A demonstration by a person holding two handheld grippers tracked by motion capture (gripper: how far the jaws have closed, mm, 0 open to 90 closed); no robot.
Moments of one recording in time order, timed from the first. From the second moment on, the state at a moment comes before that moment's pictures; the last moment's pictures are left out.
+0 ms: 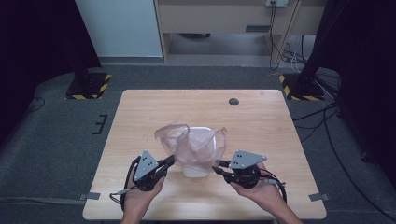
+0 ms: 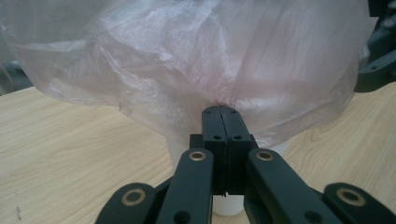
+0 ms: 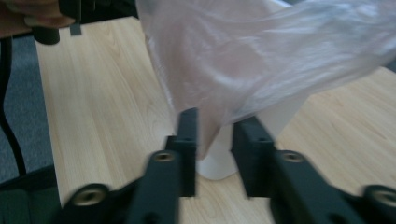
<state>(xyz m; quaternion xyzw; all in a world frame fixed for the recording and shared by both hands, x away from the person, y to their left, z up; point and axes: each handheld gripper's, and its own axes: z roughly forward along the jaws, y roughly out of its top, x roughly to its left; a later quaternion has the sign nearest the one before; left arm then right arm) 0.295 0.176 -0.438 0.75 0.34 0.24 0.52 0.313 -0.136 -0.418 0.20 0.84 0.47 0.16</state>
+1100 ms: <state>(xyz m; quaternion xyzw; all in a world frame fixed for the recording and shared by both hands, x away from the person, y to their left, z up) 0.291 0.170 -0.427 0.75 0.33 0.25 0.52 0.343 -0.155 -0.359 0.25 0.79 0.54 0.15</state>
